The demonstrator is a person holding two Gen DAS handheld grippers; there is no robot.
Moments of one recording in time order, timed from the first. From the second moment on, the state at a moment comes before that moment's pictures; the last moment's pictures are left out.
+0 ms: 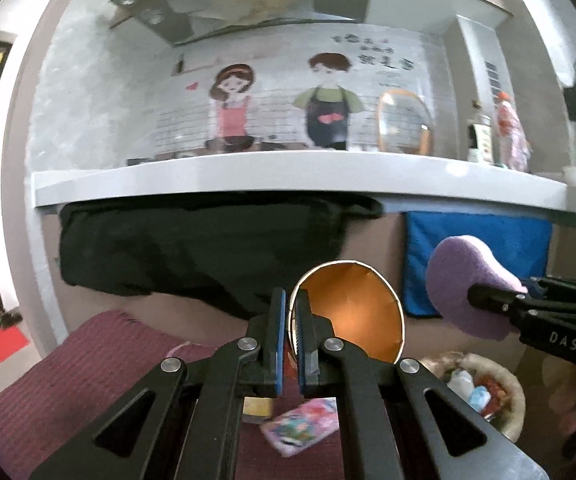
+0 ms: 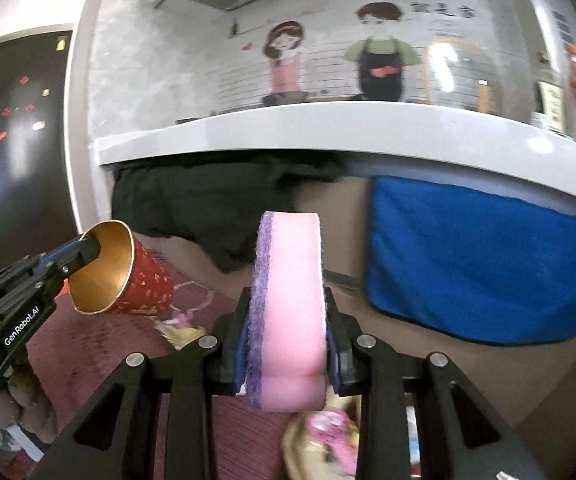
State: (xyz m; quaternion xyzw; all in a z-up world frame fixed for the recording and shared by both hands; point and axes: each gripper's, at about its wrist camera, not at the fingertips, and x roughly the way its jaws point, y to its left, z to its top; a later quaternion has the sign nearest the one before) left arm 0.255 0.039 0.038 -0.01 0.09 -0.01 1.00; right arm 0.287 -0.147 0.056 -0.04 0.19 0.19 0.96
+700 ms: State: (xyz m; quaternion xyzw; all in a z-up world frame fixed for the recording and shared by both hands) left arm 0.283 -0.071 -0.012 -0.02 0.16 -0.11 0.98; right arm 0.284 -0.263 0.006 0.00 0.23 0.10 0.97
